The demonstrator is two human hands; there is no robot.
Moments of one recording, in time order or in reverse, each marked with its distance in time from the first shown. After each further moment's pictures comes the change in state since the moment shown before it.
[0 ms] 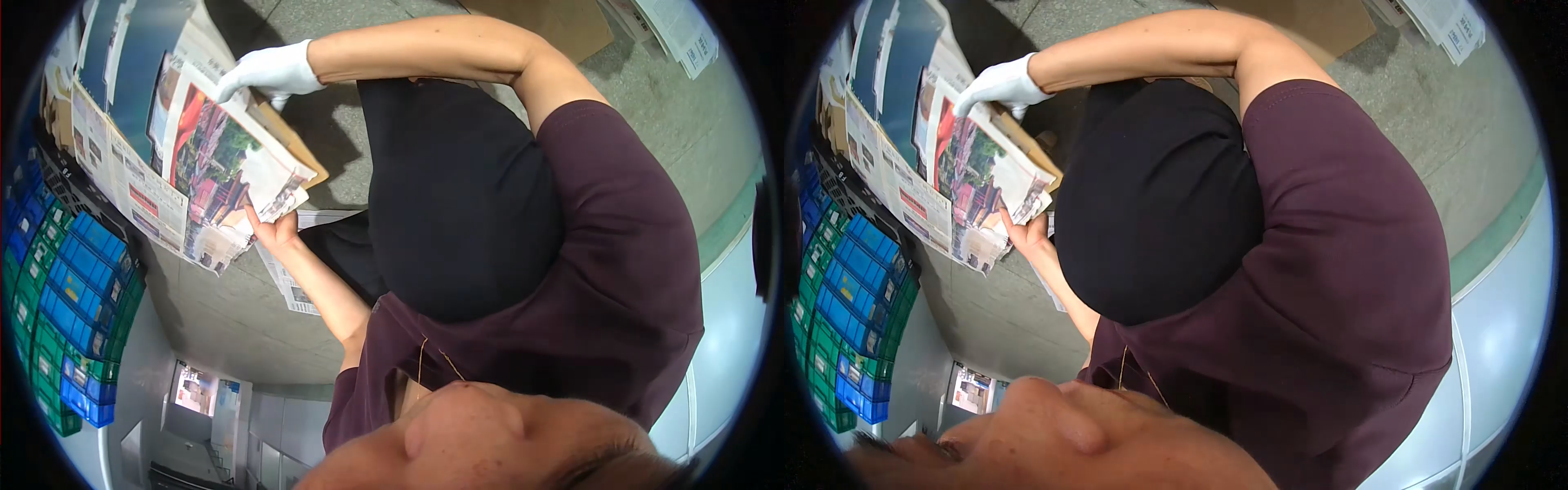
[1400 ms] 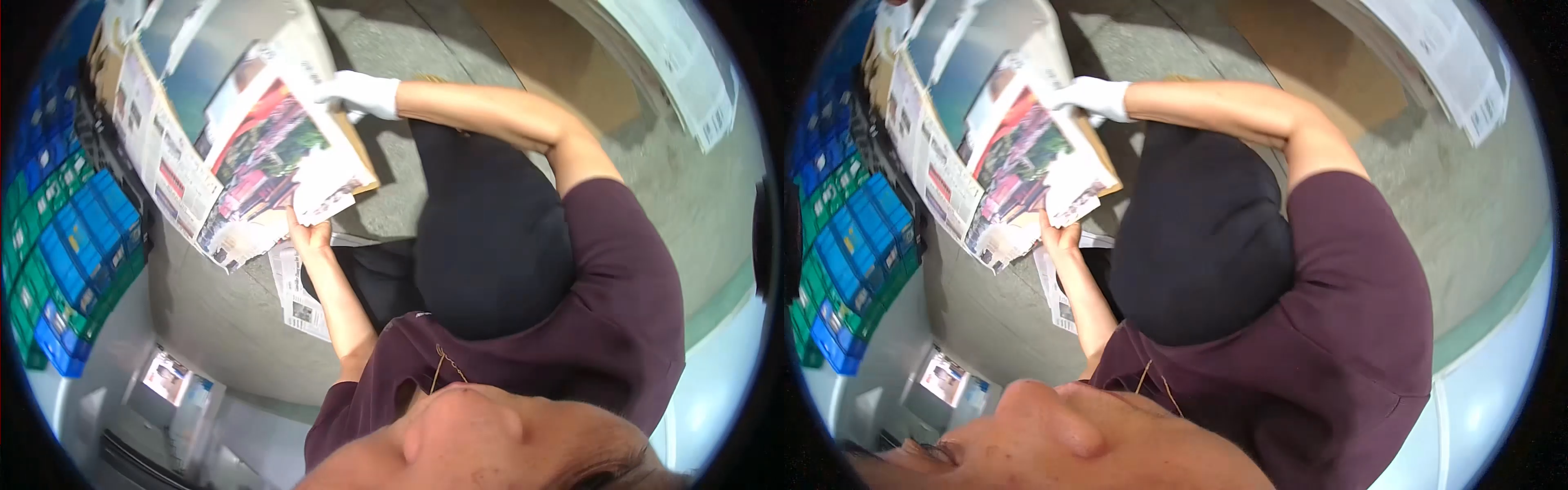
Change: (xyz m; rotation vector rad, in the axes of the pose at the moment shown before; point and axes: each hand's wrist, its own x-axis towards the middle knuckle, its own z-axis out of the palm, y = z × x) left_hand 0.023 0.003 -0.011 -0.221 -0.028 -0.107; right_hand 0.011 0.009 -0.022 -0.149 0.142 0.077
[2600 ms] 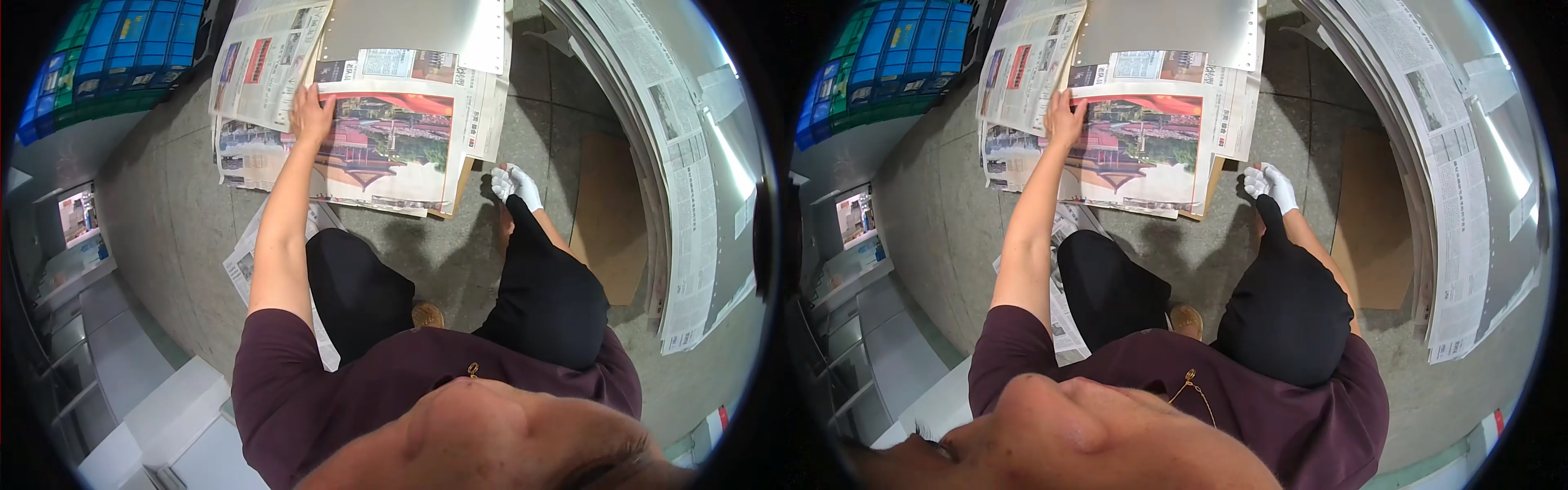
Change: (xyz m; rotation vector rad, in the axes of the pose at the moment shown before) left_hand 0.105 0.179 0.075 1.937 0.405 1.315; right_hand 0.005 0.106 -0.090 0.529 0.235 0.074
